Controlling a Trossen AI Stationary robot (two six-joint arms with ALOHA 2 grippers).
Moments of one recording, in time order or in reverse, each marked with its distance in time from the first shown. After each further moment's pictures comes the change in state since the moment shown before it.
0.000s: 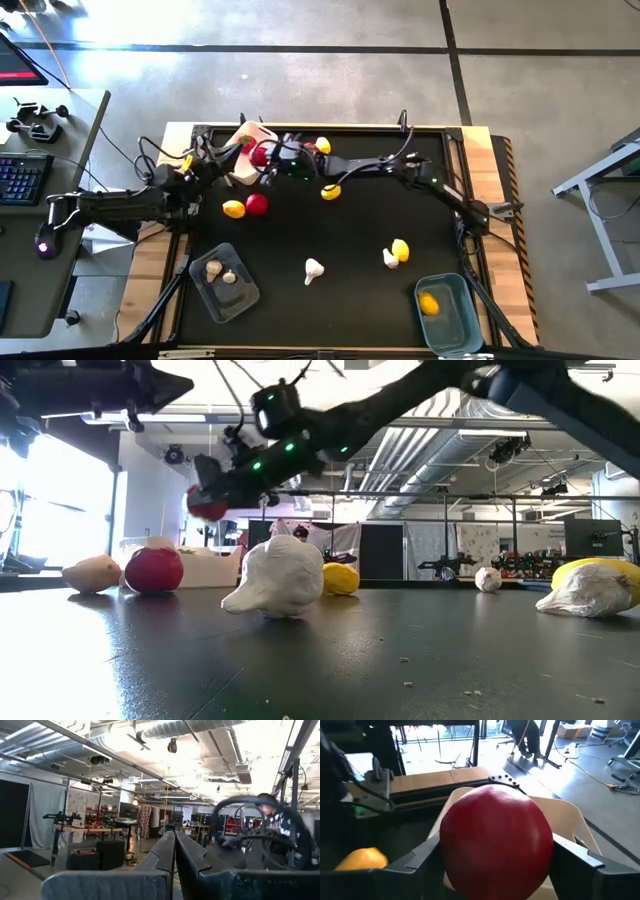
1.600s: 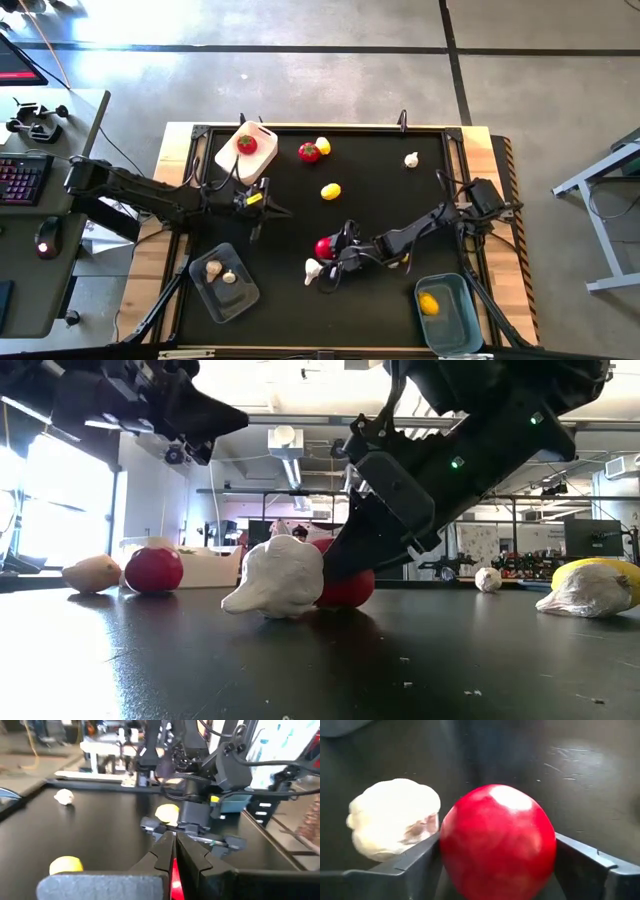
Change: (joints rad) left arm -0.296 0.552 0.173 -0.209 0.350 -0.131; right arm 0.549 -0.468 -0.973 0.044 0.246 0.458
